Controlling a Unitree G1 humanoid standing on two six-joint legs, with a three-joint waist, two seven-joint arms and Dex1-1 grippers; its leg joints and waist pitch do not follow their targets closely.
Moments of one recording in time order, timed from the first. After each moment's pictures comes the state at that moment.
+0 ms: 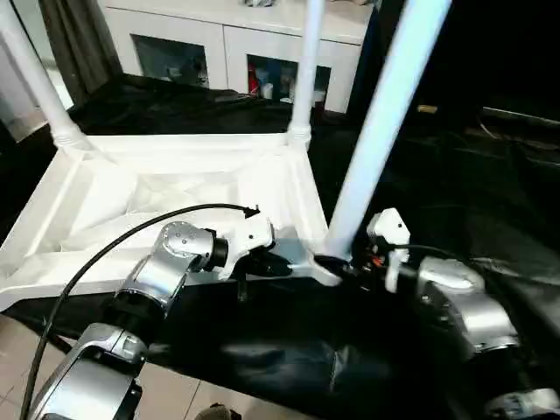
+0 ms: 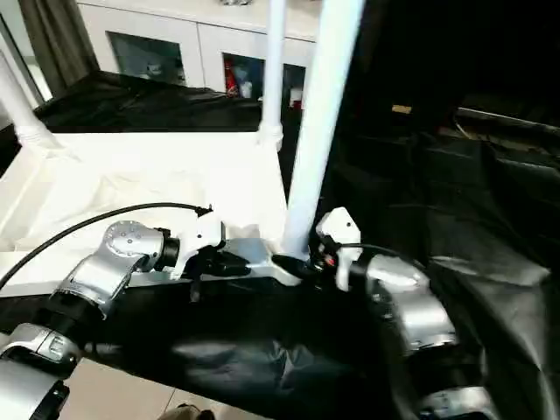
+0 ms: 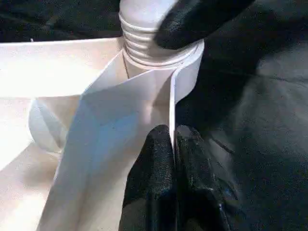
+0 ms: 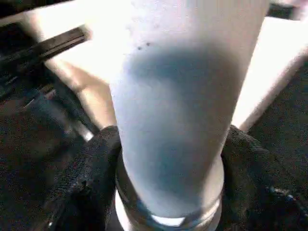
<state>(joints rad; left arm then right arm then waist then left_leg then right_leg) -0.66 0.26 -0.29 0.72 0.08 -0.01 -1.05 -0.38 -0.24 0.07 0.44 0.19 0.12 0.72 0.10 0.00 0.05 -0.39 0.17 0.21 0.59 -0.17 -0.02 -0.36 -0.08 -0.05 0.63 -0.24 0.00</state>
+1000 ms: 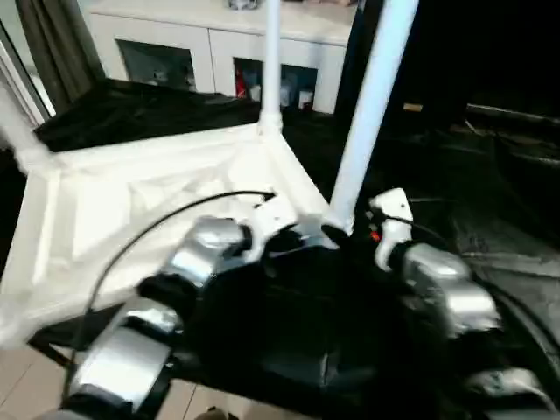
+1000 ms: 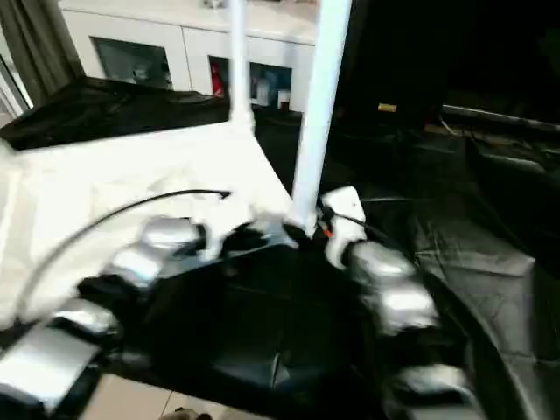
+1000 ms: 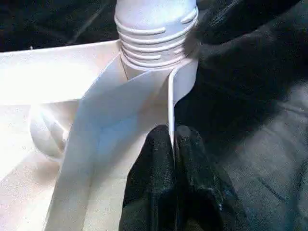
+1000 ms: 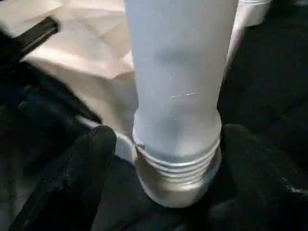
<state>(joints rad) -0.75 0.23 -0.27 0.88 0.09 -0.09 -1.00 -0.41 -0.32 0.07 0.41 0.20 0.23 0.80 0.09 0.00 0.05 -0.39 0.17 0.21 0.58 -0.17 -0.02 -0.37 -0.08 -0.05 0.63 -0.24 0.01</state>
